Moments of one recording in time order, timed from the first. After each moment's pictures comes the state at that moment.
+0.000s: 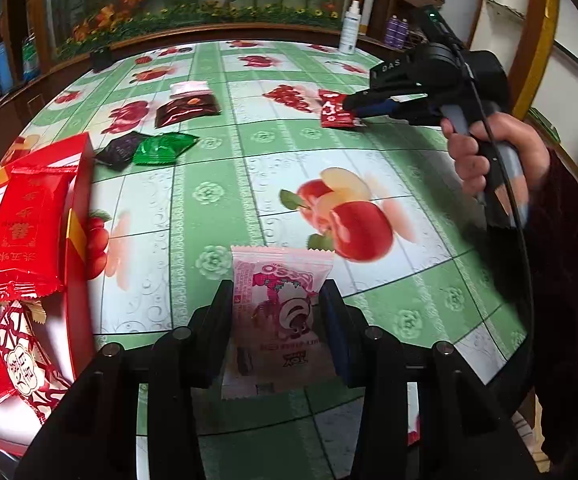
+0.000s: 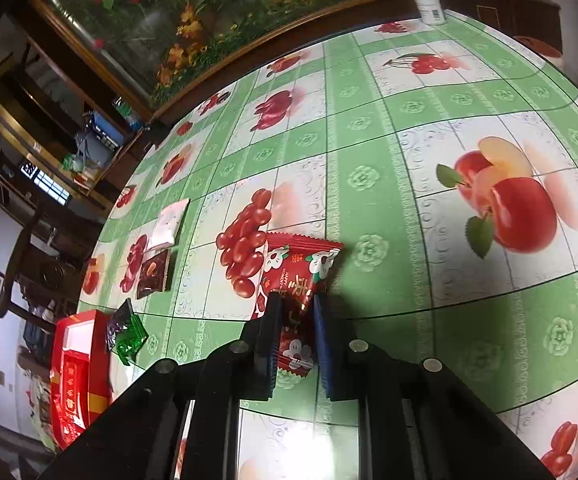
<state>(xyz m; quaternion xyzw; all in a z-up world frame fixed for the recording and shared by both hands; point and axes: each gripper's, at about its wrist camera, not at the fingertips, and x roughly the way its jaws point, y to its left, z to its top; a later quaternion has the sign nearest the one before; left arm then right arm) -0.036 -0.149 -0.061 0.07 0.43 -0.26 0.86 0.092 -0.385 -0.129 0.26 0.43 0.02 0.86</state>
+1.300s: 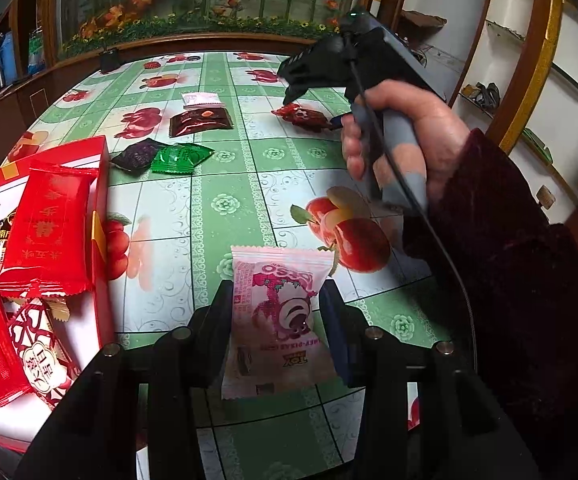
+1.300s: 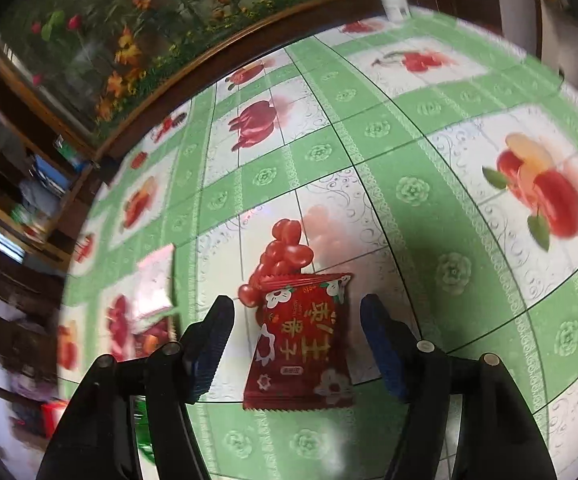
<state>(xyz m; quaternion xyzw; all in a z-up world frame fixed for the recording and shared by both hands) -0.032 -0.126 -0.050 0.04 0.42 -0.26 0.87 0.153 -0.323 -0.124 0.27 0.43 -0.12 0.85</state>
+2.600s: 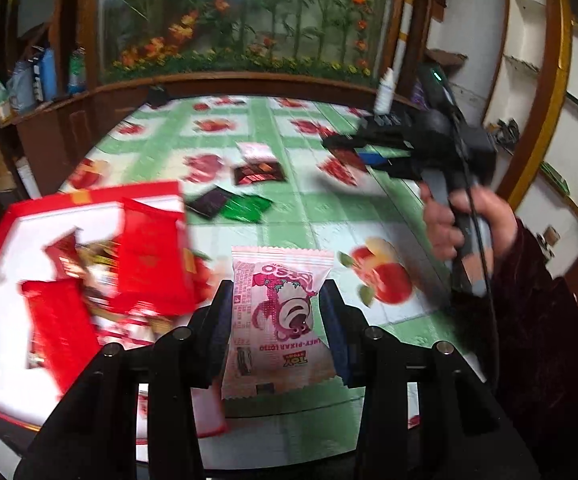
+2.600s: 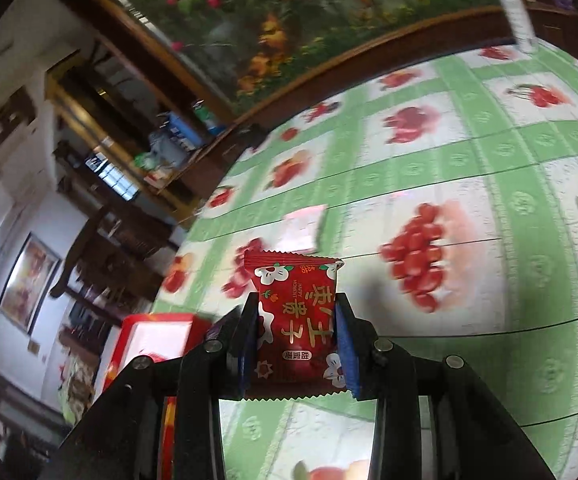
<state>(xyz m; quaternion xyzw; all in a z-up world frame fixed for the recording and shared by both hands) -0.040 -0.074 -0.006 0.02 0.35 -0.21 0.91 0.111 -0.301 -0.097 0.26 0.36 0.16 0.88</state>
